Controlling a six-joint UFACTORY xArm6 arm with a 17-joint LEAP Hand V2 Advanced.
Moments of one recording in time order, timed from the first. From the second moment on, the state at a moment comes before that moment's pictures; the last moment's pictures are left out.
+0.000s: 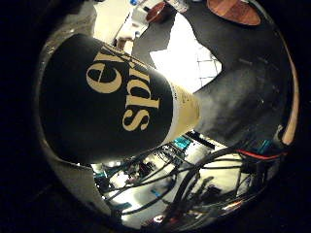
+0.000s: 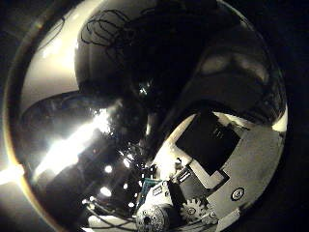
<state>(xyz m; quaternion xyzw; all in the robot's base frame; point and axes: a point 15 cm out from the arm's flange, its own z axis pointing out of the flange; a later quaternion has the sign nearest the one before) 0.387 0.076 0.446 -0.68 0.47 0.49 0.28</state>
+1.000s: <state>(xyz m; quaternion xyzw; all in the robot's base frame) 0.341 0.120 0.390 -0.75 0.42 0.50 0.00</state>
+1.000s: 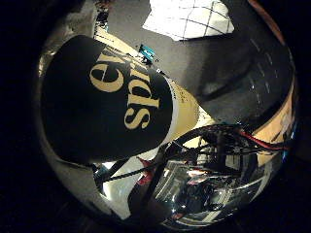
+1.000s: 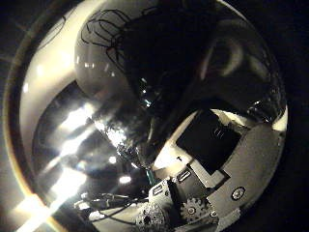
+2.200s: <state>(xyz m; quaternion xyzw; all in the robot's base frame) 0.400 0.110 0.325 -0.70 0.52 0.49 0.02</state>
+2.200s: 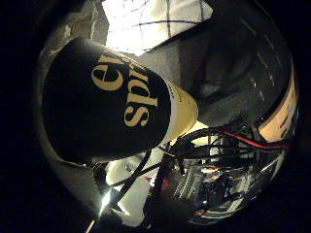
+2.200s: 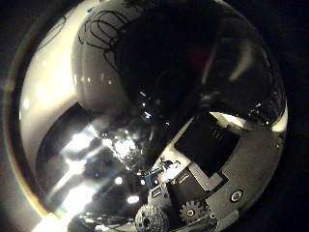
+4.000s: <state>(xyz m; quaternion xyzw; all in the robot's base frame) 0.465 0.271 0.515 -0.67 0.42 0.45 0.41</state>
